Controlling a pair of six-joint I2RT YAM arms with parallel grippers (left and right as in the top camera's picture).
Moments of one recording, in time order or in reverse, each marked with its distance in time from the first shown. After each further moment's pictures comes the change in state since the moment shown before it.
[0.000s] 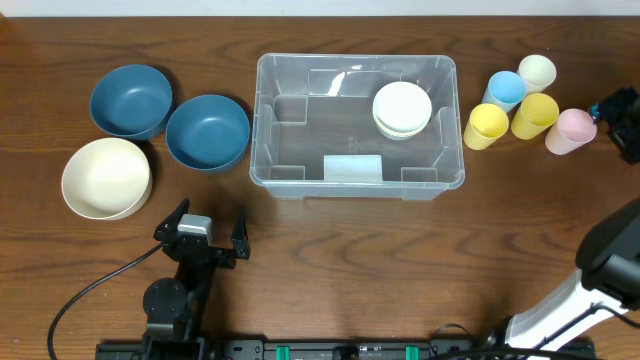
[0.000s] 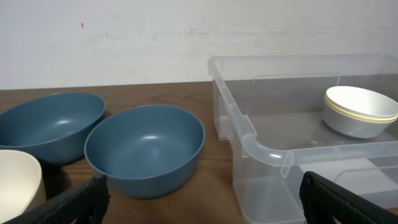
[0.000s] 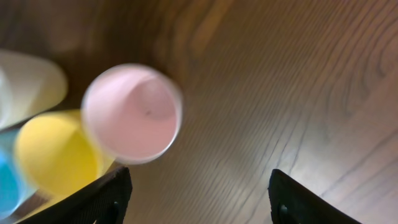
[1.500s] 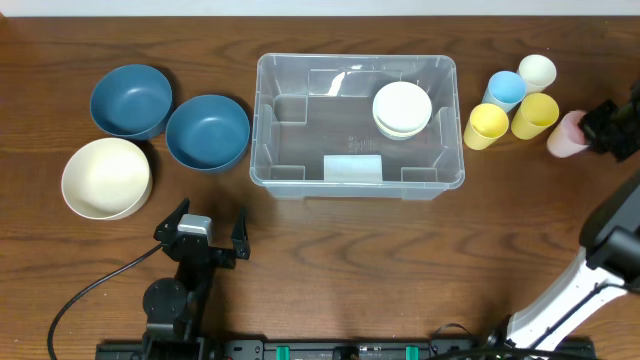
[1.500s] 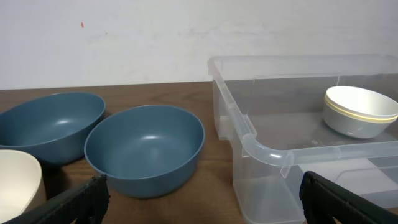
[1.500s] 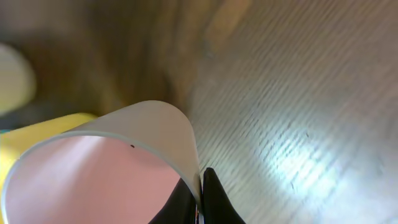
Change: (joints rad) left arm 0.000 0.000 0.000 0.000 0.000 0.000; right arm -0.008 0.108 0.000 0.056 -0.086 -0.063
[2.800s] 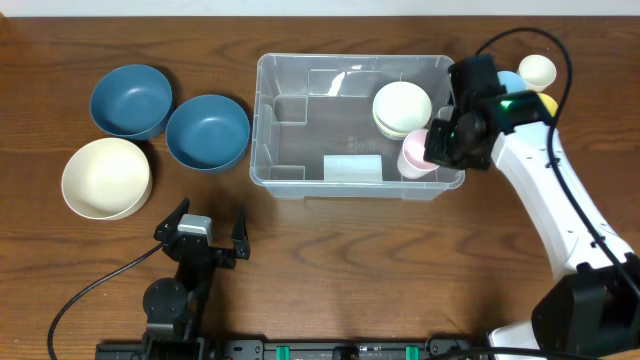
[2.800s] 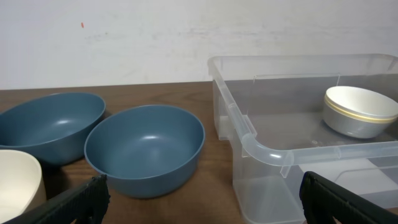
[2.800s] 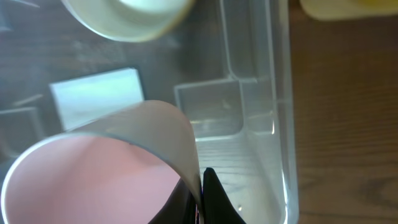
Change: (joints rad) left arm 0.000 0.000 0.000 0.000 0.000 0.000; right arm 0.740 -0.453 -0.441 0.027 -0.041 -0.028
